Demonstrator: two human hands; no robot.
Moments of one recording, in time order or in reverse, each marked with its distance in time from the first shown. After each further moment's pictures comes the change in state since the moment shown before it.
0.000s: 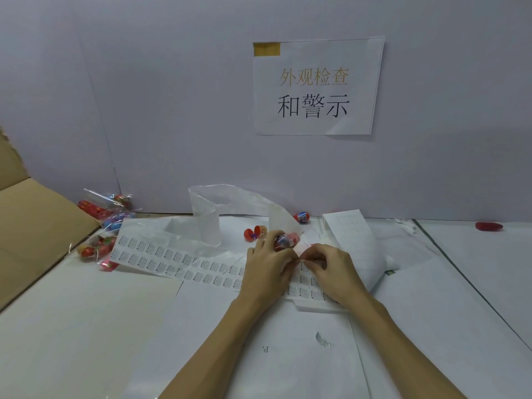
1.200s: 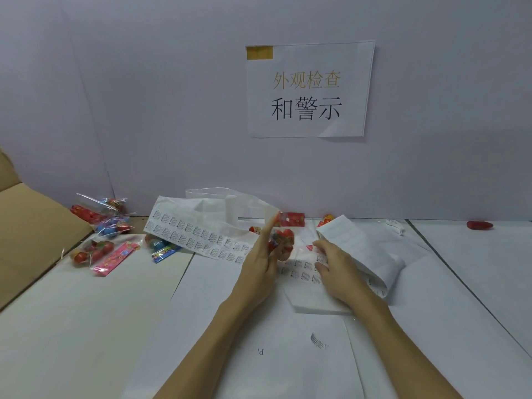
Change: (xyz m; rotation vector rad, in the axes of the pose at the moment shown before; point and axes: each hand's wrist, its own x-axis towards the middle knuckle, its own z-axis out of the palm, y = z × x) left_hand 0.001 0.005 -0.016 -0.546 -0.014 -0.100; right_hand 0.001 0.006 -0.015 -0.168 -0.074 0.178
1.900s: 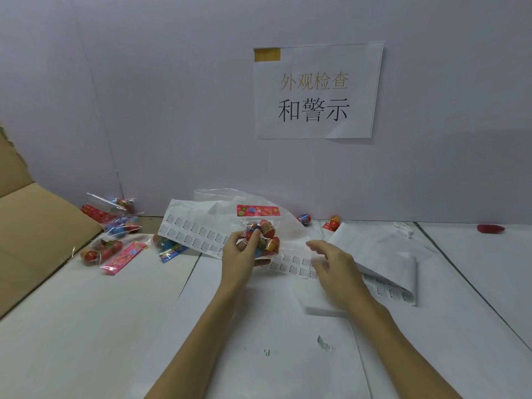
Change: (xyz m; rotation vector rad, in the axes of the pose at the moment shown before) left_hand 0.014 -0.007 -0.027 -0.560 0.379 -0.497; right_hand -0.006 -0.014 0.008 0.098 0.098 -0.170
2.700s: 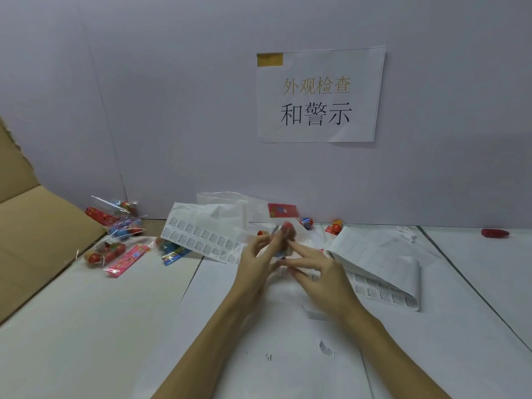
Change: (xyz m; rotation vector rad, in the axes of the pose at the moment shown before) left_hand -0.016 -0.001 0.015 -0.113 -0.254 -0.042; right_hand -0.012 -0.029 0.012 0.263 0.002 -0.298
